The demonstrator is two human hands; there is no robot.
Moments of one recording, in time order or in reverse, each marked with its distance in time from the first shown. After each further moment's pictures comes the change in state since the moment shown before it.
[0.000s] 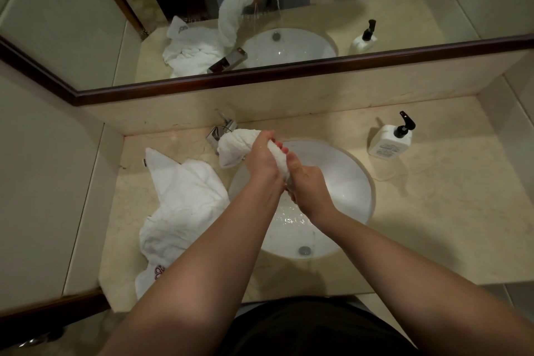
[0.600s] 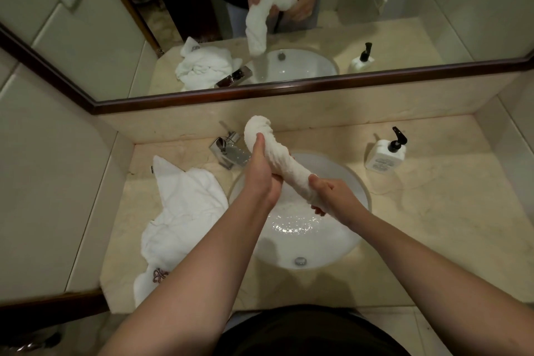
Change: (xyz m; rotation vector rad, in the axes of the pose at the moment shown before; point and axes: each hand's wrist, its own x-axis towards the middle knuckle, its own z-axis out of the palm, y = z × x) left_hand -0.026 -0.006 -0.009 0.064 -0.201 0.146; right_hand -0.006 -0.002 -0.079 -0.206 -0.200 -0.038
